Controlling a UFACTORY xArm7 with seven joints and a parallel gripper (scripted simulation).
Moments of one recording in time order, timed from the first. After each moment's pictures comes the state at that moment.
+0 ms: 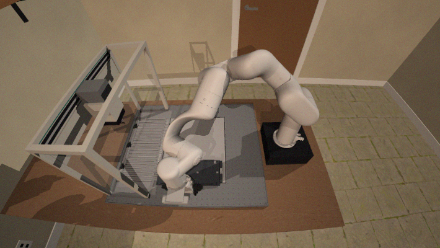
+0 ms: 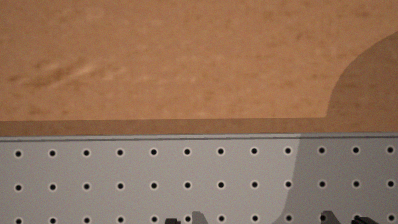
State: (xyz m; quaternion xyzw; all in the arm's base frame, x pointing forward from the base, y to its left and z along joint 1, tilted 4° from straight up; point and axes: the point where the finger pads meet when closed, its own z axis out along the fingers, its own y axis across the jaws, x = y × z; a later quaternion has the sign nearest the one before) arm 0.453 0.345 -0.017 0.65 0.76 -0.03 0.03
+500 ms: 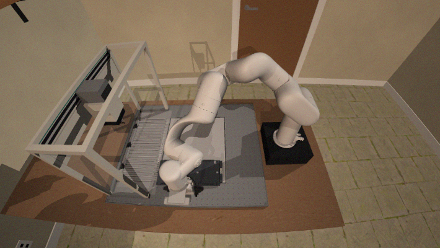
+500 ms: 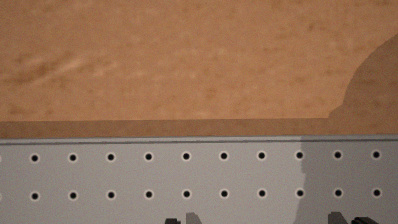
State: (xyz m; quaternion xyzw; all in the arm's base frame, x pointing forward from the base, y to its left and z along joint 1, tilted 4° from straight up) arm 0.453 0.343 -0.040 0.65 0.76 -0.03 0.03
